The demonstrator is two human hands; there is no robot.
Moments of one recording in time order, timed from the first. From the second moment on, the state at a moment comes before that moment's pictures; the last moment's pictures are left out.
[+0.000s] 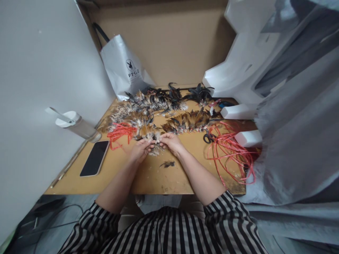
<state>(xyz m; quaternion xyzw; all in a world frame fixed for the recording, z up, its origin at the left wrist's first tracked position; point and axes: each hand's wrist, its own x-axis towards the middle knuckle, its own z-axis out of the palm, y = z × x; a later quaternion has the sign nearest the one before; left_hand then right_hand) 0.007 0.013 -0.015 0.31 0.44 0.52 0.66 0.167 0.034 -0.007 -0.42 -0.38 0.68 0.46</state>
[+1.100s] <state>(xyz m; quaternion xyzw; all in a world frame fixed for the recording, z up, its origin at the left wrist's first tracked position) 0.009 0.007 -0.010 0.40 0.42 0.46 0.67 0.168 0.030 -0.009 -0.33 -0.35 0.78 0.40</state>
